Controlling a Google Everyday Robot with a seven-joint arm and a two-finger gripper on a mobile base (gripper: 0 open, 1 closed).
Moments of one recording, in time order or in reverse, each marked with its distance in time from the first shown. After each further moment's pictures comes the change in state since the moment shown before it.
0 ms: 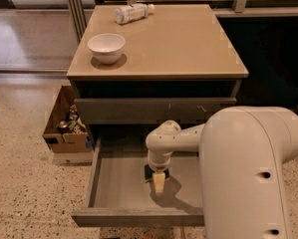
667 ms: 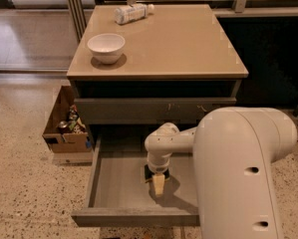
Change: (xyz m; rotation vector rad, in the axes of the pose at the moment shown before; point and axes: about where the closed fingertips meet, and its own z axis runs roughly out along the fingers) arm 0.003 0.002 0.018 -0.023 0.010 -0.004
